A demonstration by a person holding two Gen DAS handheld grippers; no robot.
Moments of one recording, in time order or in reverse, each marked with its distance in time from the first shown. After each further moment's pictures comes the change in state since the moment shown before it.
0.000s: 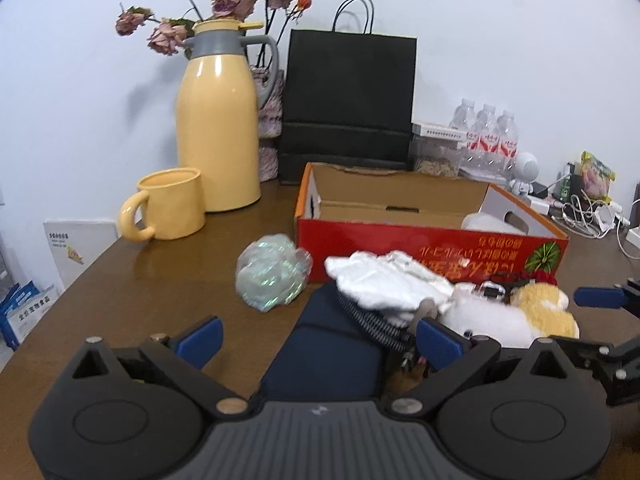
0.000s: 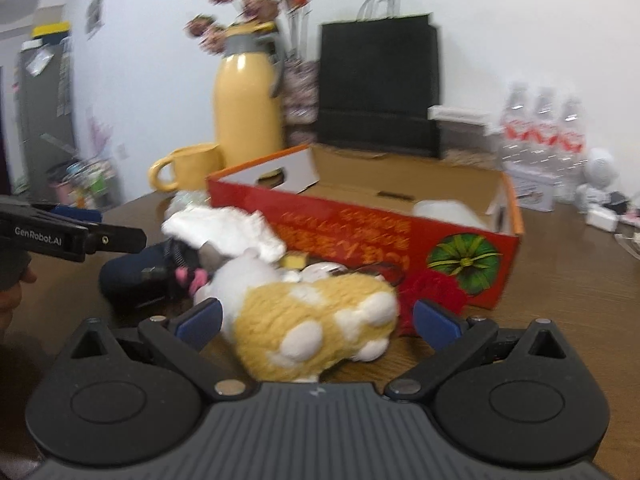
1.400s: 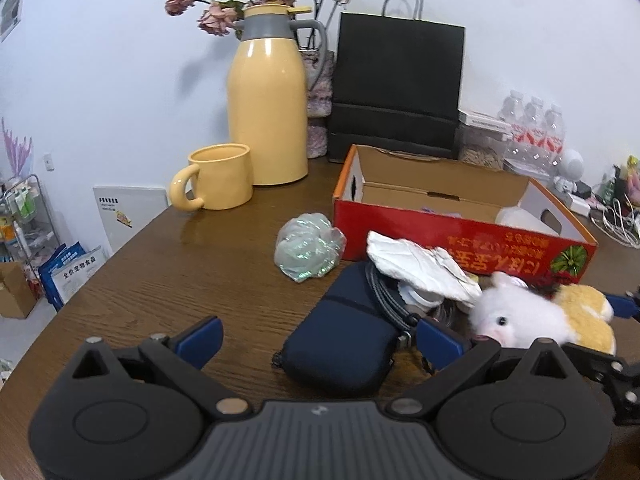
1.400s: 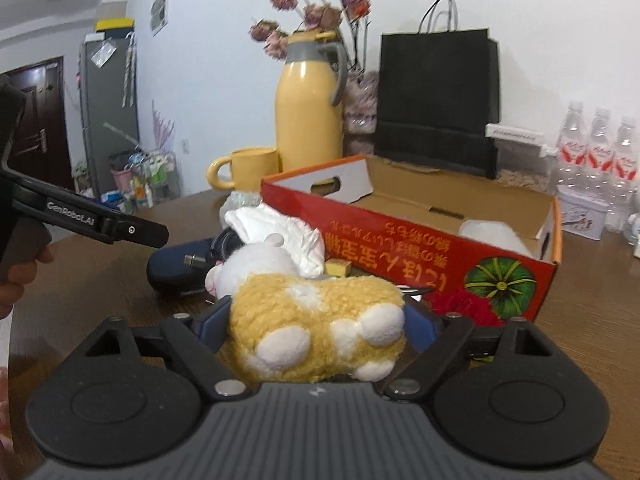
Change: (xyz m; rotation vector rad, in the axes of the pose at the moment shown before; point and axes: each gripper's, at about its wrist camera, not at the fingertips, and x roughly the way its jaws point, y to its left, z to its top) left arm -0.018 -0.014 0.009 -0.090 0.078 0.156; right arm -0.010 -0.011 -0.001 -0.089 -0.046 0.154
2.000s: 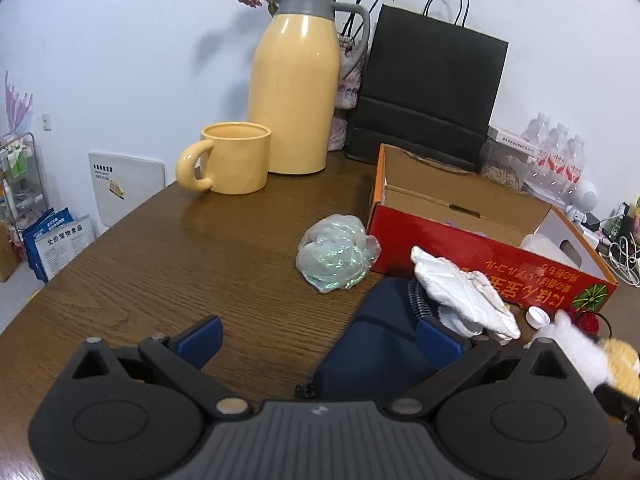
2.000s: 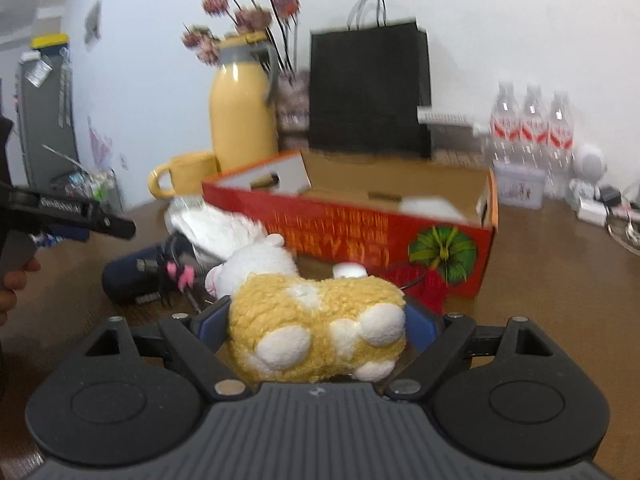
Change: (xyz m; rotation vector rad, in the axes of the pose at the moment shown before) left arm 0.040 0.039 0.009 -0.109 0.030 -0.052; right arm -0.003 0.003 -0.010 0.118 0.032 -0.191
